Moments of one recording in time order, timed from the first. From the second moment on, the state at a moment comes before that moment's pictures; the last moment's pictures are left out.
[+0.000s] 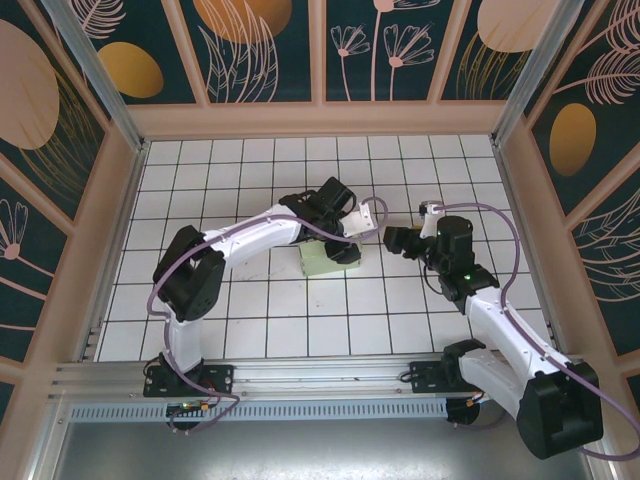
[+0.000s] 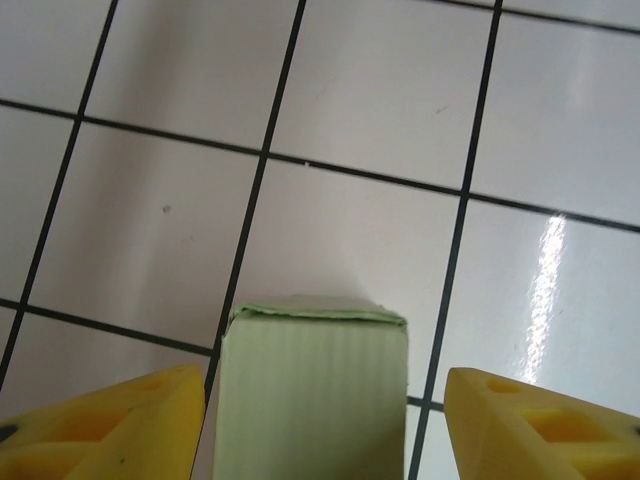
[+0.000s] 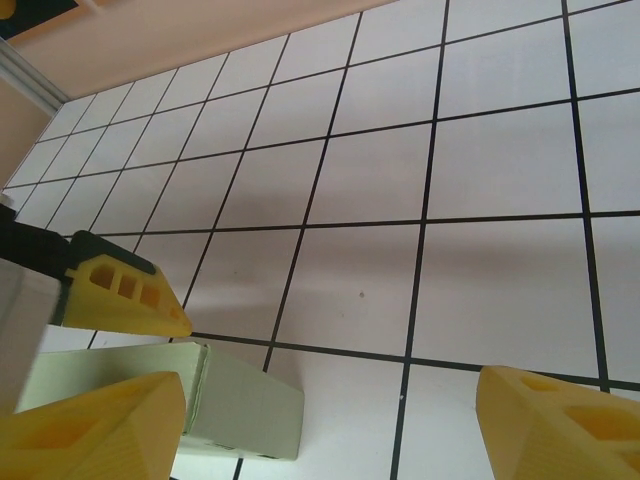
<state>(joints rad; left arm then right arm) -0.81 1.96 1.54 -0.61 0.26 0.44 0.29 0.93 0.51 -0.04 -0.21 0.34</state>
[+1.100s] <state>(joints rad) -0.88 1.85 1.21 -0.12 -0.32 0.79 0.27 1.05 0.48 0.00 -0.23 0.34</state>
